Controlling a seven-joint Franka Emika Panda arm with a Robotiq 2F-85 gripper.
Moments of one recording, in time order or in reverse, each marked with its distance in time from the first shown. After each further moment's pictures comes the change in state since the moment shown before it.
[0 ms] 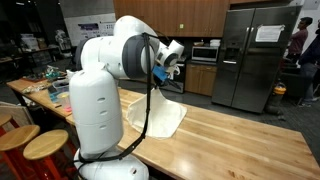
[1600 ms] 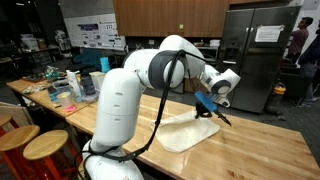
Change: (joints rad) arm -0.285 0.271 -0.236 0.067 -0.079 -0.116 -0.240
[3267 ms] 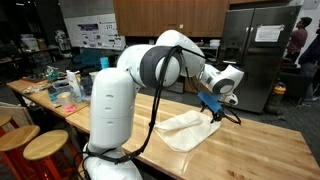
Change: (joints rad) arm -0.025 -0.093 -0.001 -0.093 -0.094 0.200 0.092
